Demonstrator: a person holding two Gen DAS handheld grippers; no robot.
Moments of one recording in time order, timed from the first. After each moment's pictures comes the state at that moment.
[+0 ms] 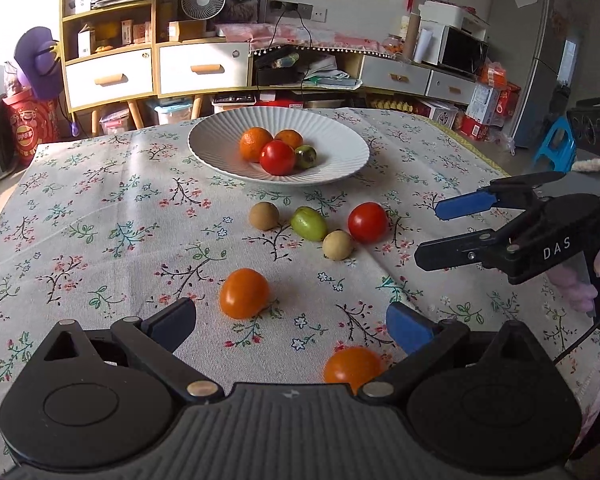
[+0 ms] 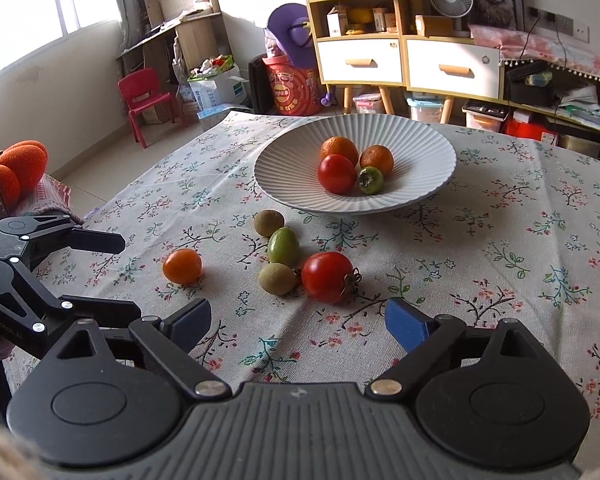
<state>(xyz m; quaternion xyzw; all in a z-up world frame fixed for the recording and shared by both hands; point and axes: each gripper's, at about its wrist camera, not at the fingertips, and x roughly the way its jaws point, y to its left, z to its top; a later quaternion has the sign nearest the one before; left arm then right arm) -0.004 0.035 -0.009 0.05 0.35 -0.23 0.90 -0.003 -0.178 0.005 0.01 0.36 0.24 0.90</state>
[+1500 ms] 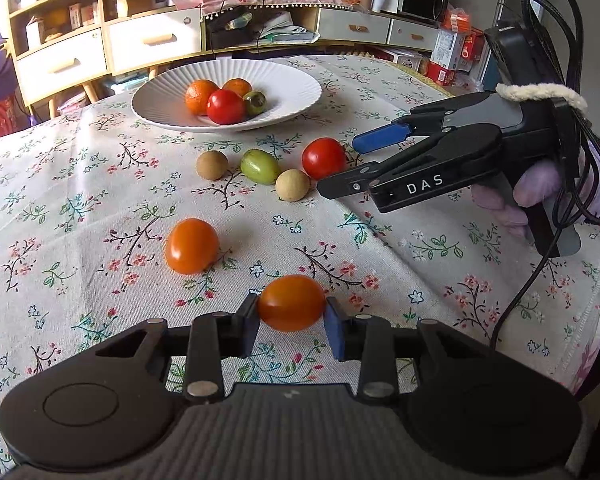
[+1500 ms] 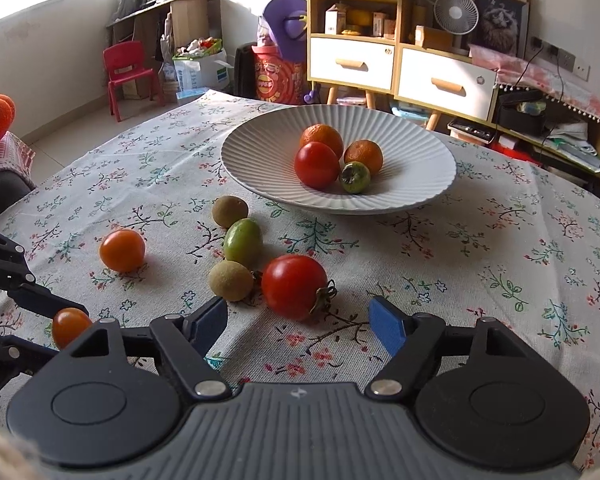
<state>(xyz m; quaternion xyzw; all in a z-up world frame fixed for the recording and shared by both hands) -0.010 0.016 -0.031 0.10 0.40 -0.27 0.87 0.018 -0.159 -0.015 -0.07 0.34 0.19 0.92</state>
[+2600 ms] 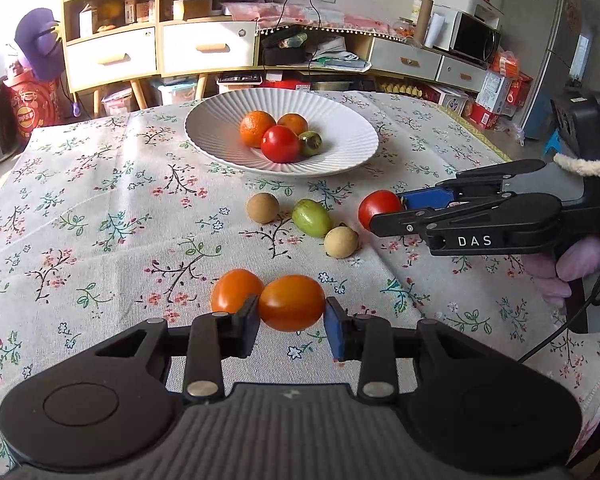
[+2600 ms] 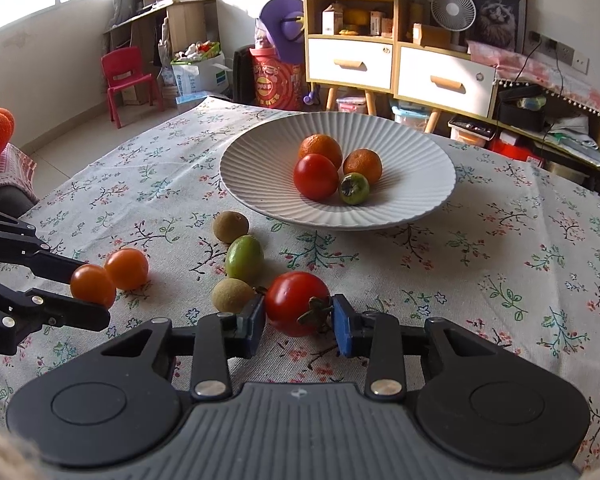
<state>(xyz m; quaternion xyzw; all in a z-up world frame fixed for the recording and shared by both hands) 0.015 0.021 -0.008 0.04 0.38 -0.21 0.90 0.024 -0.162 -0.001 -0.04 0.35 0.20 0.91</state>
